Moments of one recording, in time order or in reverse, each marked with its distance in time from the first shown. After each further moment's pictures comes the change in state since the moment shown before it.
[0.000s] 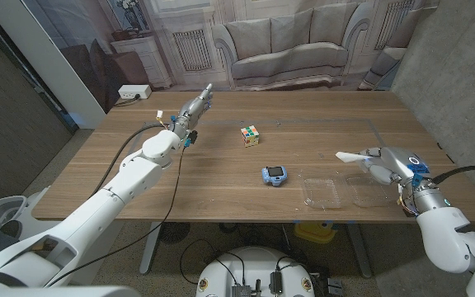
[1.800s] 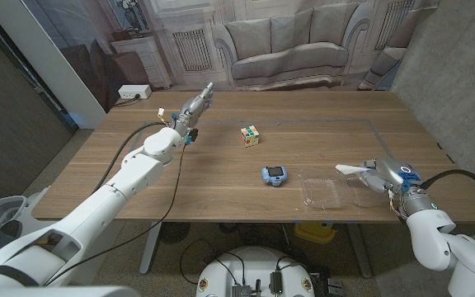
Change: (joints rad) left arm -0.040 -0.017 0.015 0.049 0.011 0.005 -0.013; left_hand 0.004 0.004 -0.012 0.004 0.000 0.000 0.000 0.000 0.000 0.000 0.000 0.000 0.000 0.000 0.000 0.000 0.000 0.000 0.000 0.000 0.000; right arm 0.118 -0.064 -0.162 0.016 0.040 -0.195 0.047; right_hand -0.007 -0.006 0.000 -0.017 0.000 0.028 0.000 -0.003 0.001 0.020 -0.005 0.000 0.000 0.006 -0.002 0.000 0.000 0.000 0.000 0.008 -0.005
